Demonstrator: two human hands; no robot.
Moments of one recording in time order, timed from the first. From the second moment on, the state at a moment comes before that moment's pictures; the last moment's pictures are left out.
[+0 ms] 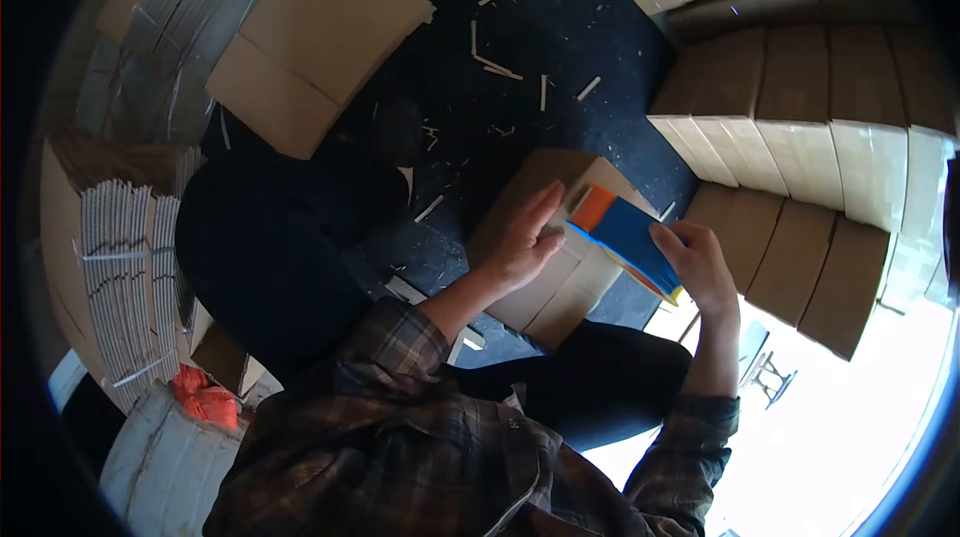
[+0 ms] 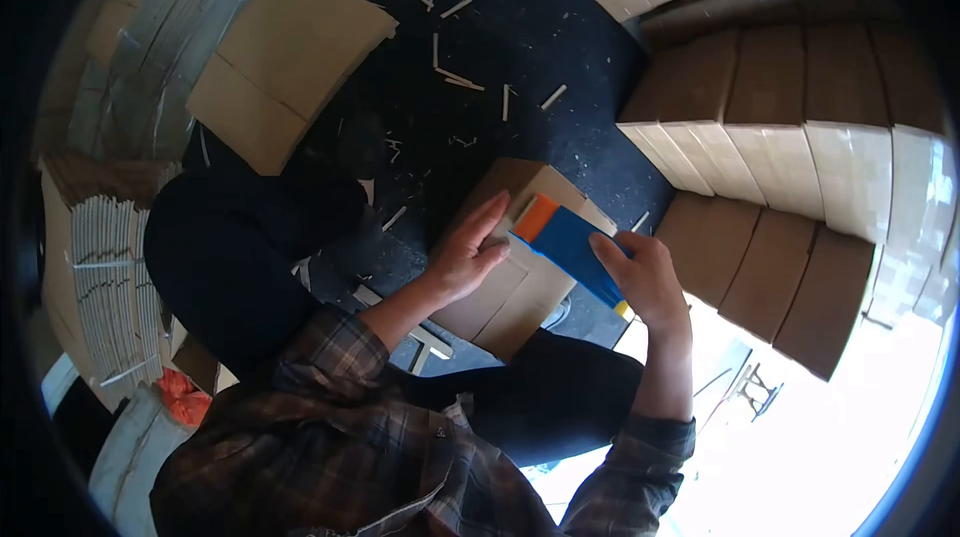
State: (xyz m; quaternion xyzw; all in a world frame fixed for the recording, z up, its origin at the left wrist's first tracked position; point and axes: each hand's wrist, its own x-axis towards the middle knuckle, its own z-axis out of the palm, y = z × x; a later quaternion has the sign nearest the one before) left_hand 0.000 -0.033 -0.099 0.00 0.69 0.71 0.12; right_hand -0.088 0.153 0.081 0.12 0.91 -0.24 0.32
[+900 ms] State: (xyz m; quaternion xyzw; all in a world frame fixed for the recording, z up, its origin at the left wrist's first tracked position) left_hand 0.019 -0.007 -0.056 0.58 0.80 0.08 0.14; right_hand -0.085 0.176 0.080 0.01 0.87 -0.28 0.41
